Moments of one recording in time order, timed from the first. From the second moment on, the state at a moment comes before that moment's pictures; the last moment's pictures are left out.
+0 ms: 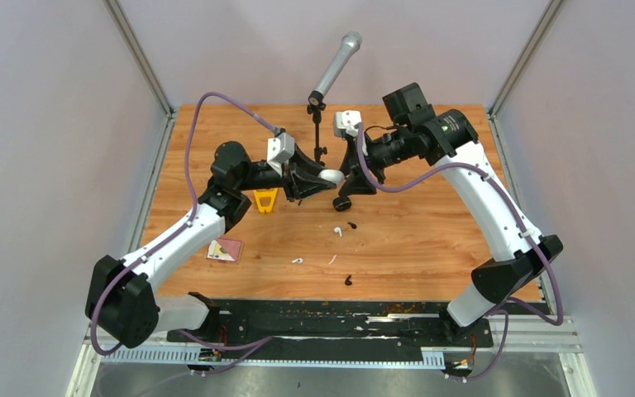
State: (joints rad) left arm -0.54 1.26 0.93 0.53 0.99 -0.16; right arm 0.54 1.60 1.93 -1.22 -0.90 -0.75
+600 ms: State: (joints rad) left arm -0.54 1.29 0.95 0.54 1.01 -0.17; right arm 0.55 1.60 1.93 -1.22 -0.85 -0.76
